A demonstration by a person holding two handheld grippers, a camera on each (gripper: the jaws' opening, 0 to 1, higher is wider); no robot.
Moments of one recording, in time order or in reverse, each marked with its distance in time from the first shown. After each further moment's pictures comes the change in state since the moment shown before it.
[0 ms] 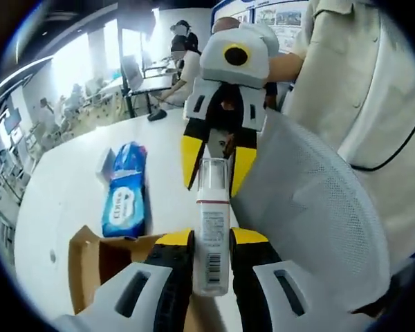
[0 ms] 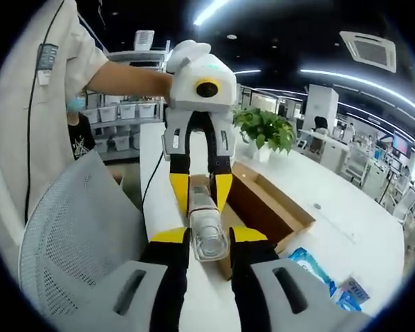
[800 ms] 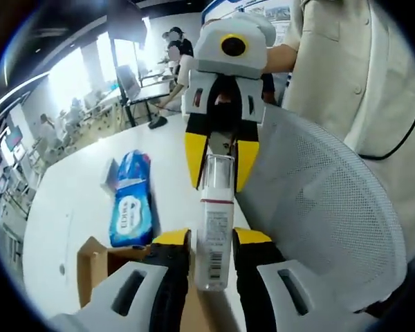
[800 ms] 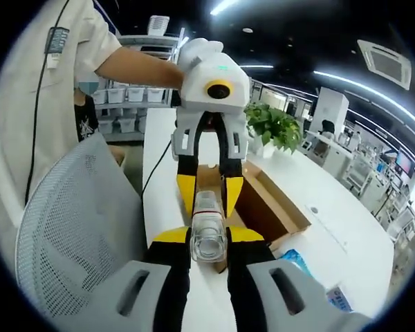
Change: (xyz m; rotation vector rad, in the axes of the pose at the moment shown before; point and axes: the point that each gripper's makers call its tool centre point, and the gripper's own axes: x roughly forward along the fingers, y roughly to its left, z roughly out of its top) left arm 0.005 0.017 -0.001 0.034 -0.022 0.074; right arm -0.002 -0.004 -0.003 -0.084 0.071 0.009
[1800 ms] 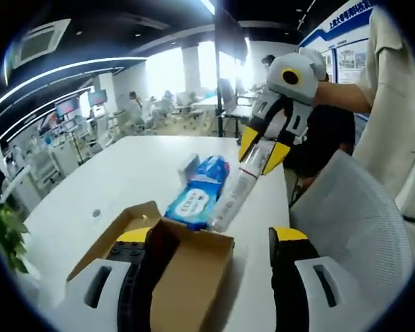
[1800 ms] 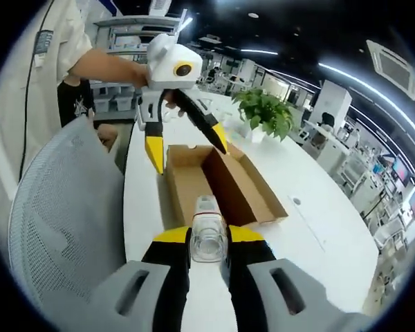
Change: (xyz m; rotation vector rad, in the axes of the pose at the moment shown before) left arm -0.048 0.044 -0.019 -0.395 -0.199 0.468; right arm -0.018 -0.074 -0.012 -0.088 0.155 -0.017
